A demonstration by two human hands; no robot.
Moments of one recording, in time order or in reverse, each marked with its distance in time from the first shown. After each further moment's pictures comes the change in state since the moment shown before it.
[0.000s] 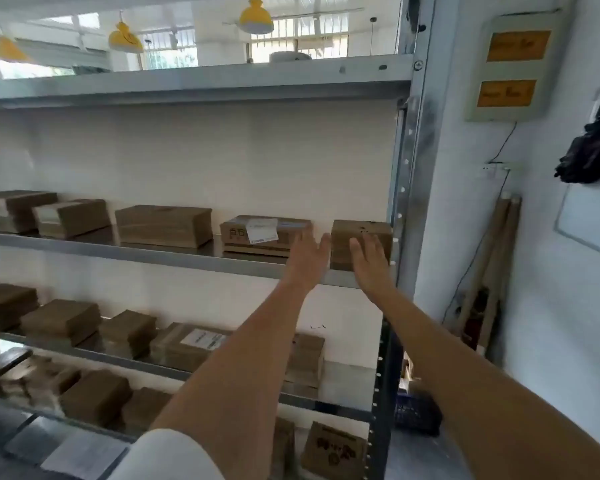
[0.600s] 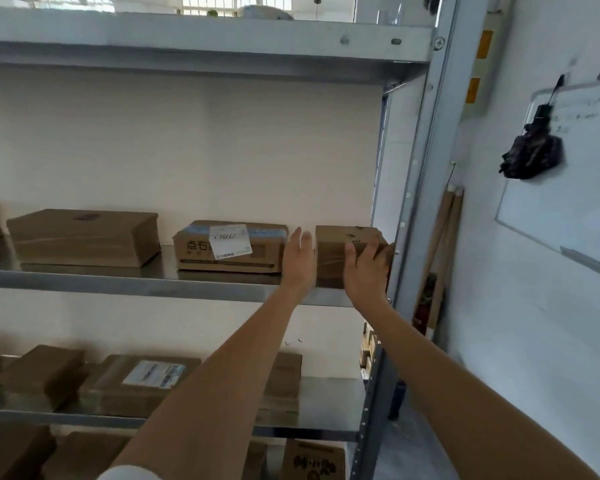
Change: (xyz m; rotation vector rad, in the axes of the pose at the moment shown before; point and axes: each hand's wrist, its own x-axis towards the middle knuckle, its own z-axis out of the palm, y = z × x) left_hand 0.078 -0.042 0.032 -0.474 -0.116 -0.062; right_hand 0.059 0.019 0.040 -0.267 0.306 0.188
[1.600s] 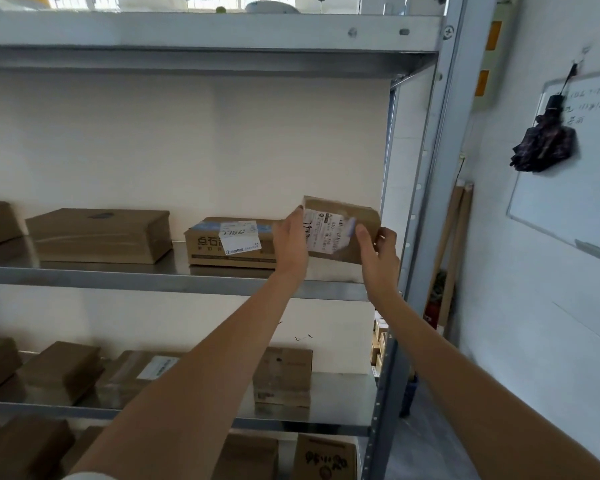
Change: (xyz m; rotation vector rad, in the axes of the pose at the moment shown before) left_hand 0.005 0.028 -0.022 -0.222 0.160 0.079; right_hand -0.009 -0.009 -0.012 0.677 -0.007 0.009
